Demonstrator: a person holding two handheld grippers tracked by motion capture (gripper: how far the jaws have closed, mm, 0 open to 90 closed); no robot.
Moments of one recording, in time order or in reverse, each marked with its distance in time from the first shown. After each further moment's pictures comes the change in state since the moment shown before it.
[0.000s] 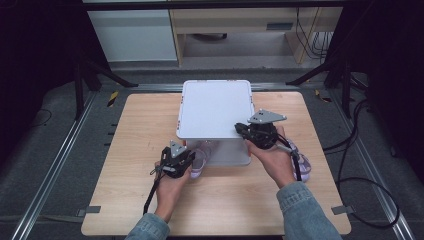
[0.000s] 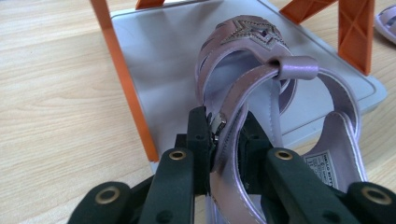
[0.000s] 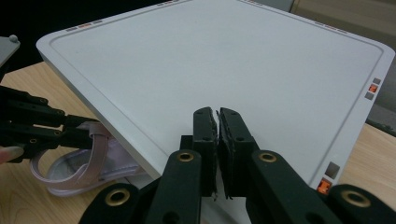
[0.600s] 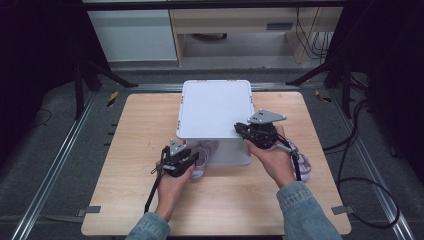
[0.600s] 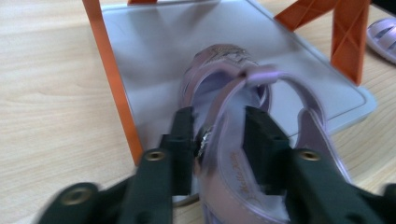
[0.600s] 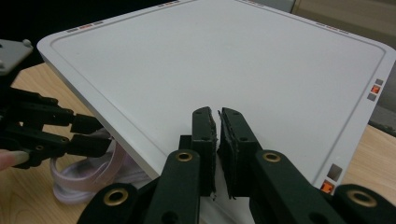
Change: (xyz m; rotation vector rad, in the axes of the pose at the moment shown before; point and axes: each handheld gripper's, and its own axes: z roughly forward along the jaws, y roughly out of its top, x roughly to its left) left arm 0.003 0.003 0.001 -0.050 -0.054 -0.035; right arm 0.000 0.000 0.001 -0.005 0.005 0.002
